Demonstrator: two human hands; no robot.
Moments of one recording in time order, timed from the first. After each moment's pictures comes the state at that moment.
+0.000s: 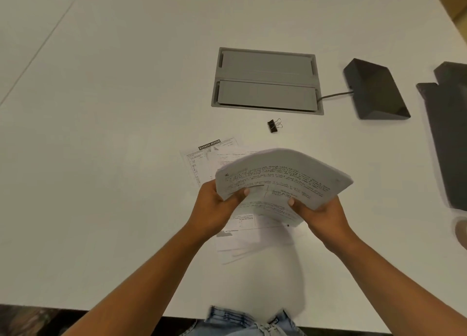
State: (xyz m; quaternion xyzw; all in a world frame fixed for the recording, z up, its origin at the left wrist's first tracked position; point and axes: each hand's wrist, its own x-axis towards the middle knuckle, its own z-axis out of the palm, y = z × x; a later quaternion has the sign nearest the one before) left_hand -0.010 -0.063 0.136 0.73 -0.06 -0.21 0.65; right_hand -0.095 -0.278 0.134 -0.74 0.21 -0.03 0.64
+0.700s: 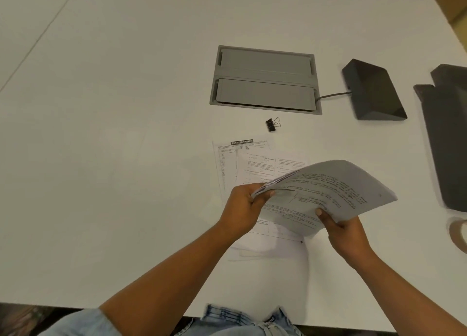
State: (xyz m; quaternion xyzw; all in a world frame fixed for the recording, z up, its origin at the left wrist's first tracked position) left_hand -0.025 -0.115 0.101 0.75 -0.11 -0.25 0.60; right_hand -0.137 -0.316 0.107 -0.79 0.27 -0.04 0.54
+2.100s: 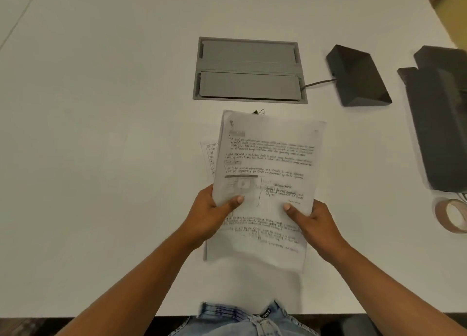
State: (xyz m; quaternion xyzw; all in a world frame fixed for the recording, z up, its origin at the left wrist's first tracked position) left_hand -0.024 -0.073 0.109 0.68 -0.03 -0.34 0.65; right_hand -0.131 -0.289 0.111 -0.69 0.29 0.05 0.66
